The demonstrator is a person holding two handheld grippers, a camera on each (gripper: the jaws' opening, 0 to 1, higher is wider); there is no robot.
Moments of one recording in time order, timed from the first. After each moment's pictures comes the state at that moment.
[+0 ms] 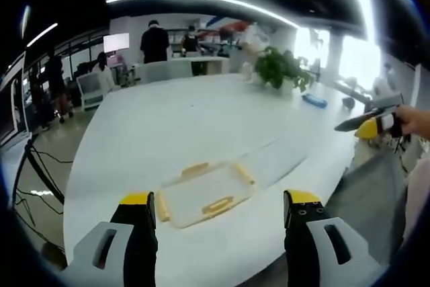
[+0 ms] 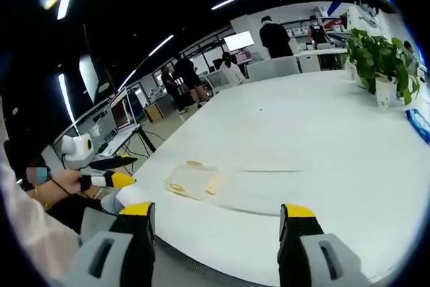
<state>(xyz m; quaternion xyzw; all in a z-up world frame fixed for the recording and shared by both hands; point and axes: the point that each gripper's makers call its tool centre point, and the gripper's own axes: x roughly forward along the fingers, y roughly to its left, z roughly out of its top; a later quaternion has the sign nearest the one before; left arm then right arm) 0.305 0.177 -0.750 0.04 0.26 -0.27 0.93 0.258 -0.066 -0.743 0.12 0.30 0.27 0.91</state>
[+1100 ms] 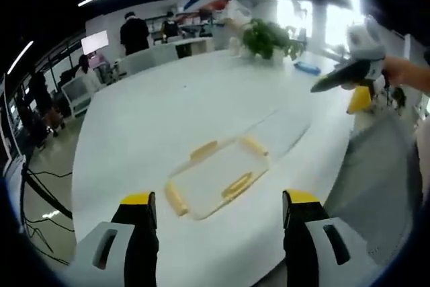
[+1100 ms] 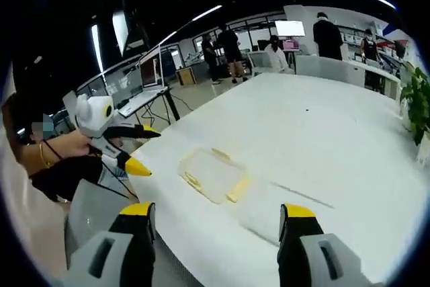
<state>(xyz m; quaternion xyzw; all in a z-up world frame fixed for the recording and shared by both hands) 0.323 0.202 -0.782 0.12 0.31 -0.31 0.89 0.298 0.011 -0.753 -0.01 0.32 0.40 0.86</state>
